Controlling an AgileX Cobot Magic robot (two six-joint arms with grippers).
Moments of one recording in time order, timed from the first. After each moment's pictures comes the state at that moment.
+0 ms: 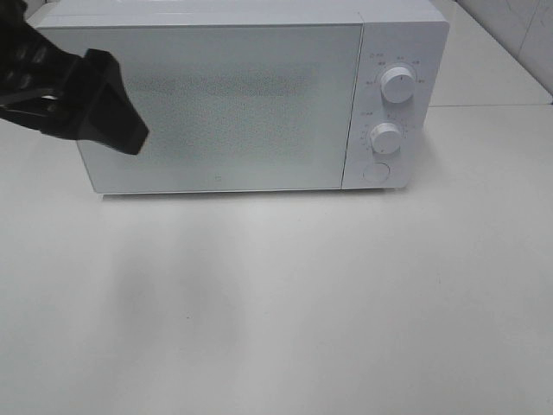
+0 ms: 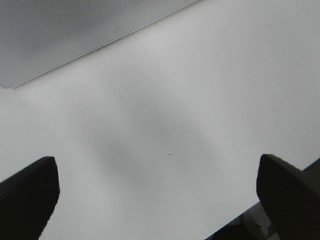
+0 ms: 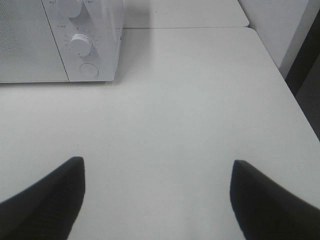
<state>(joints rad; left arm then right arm) -0.53 1.30 -1.11 -0.09 0.88 0.06 -0.01 0.00 -0.50 -0.01 1.01 0.00</state>
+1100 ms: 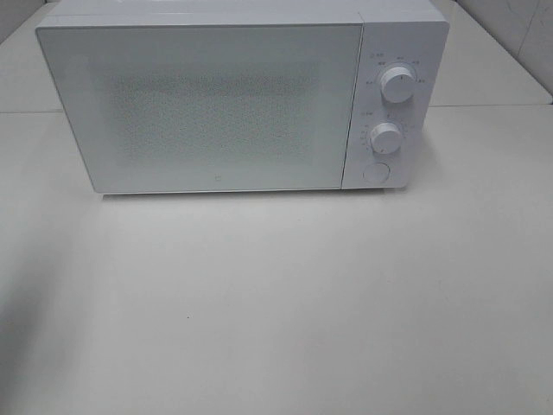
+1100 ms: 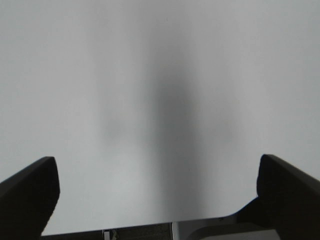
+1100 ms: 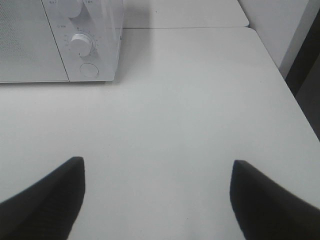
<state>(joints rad) 0.00 1.07 -0.76 -0.05 0.99 0.17 -0.01 0.00 -0.50 -0.01 1.01 0.00</state>
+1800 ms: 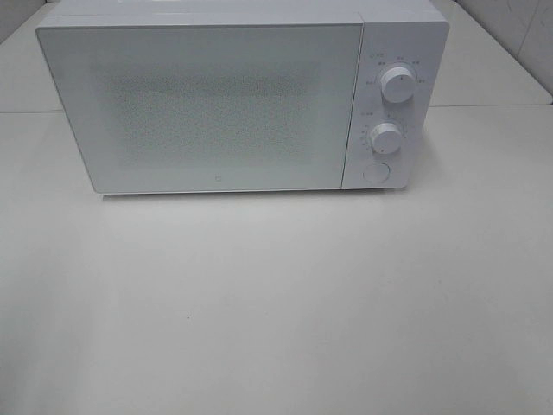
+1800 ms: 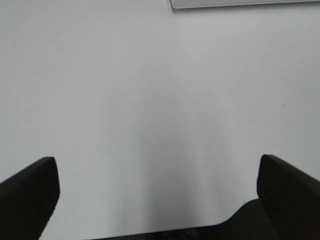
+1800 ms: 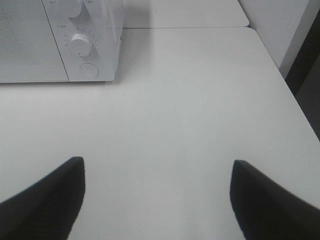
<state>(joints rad) 0.00 0.37 -0.52 -0.07 1.02 0.17 -0.01 0.00 -0.50 -0.01 1.01 0.00</state>
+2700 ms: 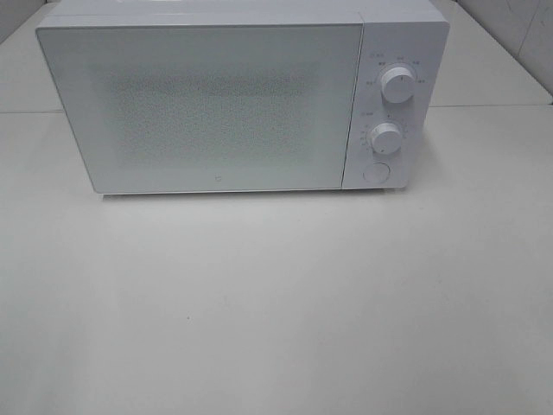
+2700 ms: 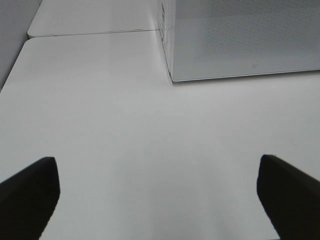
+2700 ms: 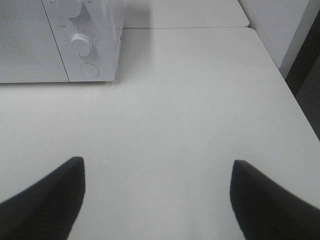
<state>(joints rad) 0.00 0.00 -0.51 -0.07 1.05 0.17 -0.01 0.00 -0.50 -0.01 1.01 0.00</state>
